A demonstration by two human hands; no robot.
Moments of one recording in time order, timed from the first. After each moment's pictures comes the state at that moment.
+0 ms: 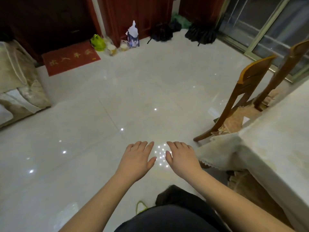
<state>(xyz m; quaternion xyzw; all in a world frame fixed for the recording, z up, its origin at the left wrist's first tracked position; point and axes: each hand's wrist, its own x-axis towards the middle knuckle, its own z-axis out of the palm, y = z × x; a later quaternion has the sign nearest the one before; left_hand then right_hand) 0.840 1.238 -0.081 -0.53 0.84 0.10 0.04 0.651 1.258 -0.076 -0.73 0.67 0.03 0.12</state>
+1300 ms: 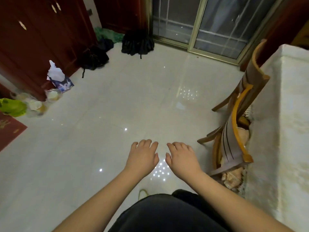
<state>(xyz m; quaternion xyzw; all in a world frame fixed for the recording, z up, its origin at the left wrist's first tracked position) 0.594 0.646 -0.088 -0.31 0.95 0.07 0.04 0.464 0.753 -0.085 -0.52 0.84 0.03 0.12</state>
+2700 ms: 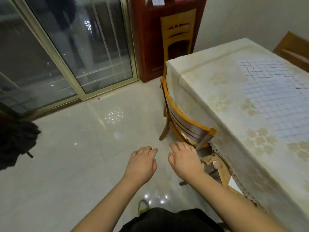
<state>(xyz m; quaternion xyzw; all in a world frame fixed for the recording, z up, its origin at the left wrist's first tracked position) -0.041 0.347 -0.082 0.15 0.98 0.10 0.06 -0.048 0.523 -0.062 -0.09 0.99 -0.07 0.07</state>
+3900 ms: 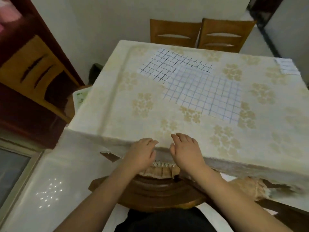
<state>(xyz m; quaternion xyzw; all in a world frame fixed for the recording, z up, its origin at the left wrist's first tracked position) -0.485 0.579 -0.080 0.60 0.78 0.08 0.16 -0.329 0.685 -0.068 0.37 0.92 -0.09 0.00</state>
